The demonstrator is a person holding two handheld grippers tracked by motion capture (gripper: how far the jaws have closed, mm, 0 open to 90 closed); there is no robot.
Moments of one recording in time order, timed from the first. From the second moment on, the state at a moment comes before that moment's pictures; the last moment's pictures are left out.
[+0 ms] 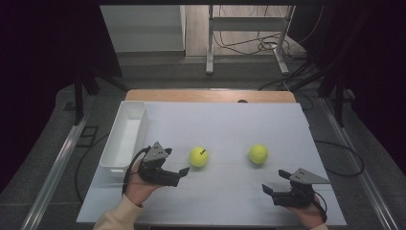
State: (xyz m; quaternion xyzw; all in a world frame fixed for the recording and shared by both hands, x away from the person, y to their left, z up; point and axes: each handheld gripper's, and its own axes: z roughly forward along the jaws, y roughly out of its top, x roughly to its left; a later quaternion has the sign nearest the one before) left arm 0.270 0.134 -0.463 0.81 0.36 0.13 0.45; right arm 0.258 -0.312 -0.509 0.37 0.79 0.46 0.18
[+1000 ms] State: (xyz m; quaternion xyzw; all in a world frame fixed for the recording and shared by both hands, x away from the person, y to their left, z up) left arm 0.301 0.107 -0.466 0.82 0.35 0.11 0.44; right arm 0.259 -0.310 -0.511 0.37 0.79 0.45 0.18
